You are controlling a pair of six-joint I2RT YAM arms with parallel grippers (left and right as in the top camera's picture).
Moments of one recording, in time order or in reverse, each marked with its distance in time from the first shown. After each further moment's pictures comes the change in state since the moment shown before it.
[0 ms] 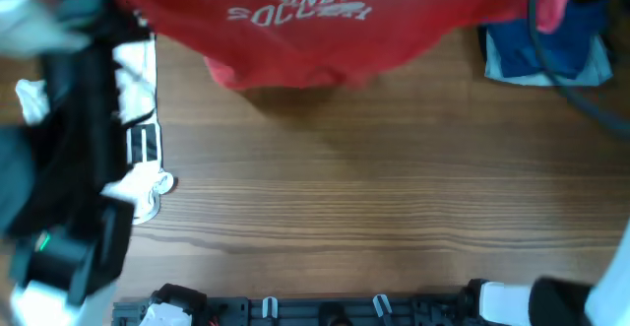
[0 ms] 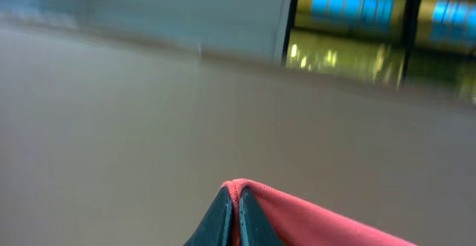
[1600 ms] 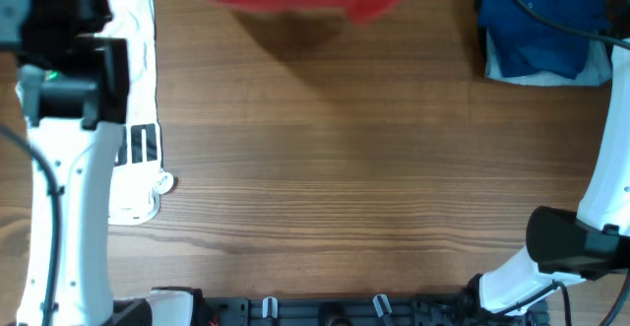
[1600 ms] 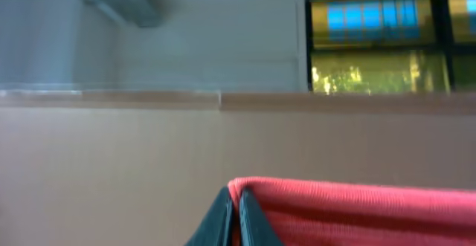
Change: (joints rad) left arm 0.219 0.468 0.377 0.173 0.165 0.104; right arm 0.025 0.299 0.086 0.858 0.053 -0.003
